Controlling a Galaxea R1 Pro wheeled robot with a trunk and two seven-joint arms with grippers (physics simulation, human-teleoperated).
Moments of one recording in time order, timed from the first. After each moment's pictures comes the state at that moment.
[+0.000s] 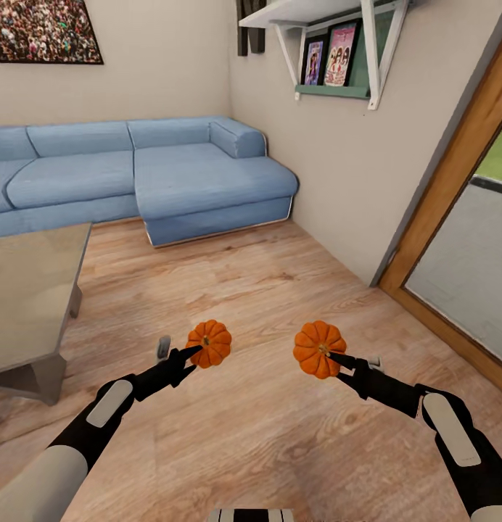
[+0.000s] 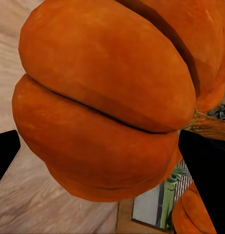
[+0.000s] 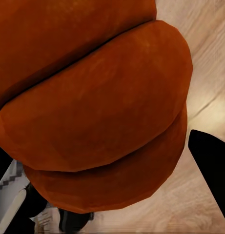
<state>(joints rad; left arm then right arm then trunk) -0.66 0.17 -0.18 -0.69 1.27 0.60 -0.37 -0.43 -0.24 -0.13 -1.15 -1.01 0.96 0.44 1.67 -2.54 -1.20</state>
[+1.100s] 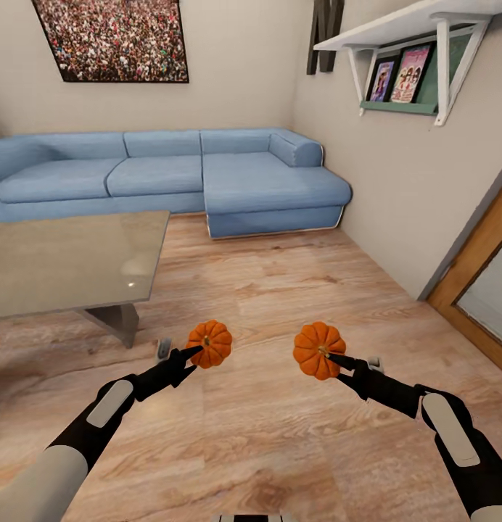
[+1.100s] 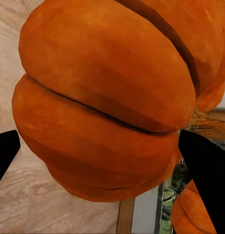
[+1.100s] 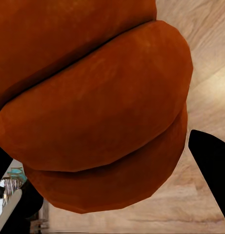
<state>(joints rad) -0.66 0.17 -0.19 -0.69 1.27 0.60 -0.37 -0.43 -0.24 -0.13 -1.15 -0.99 0.95 0.44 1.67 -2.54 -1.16</state>
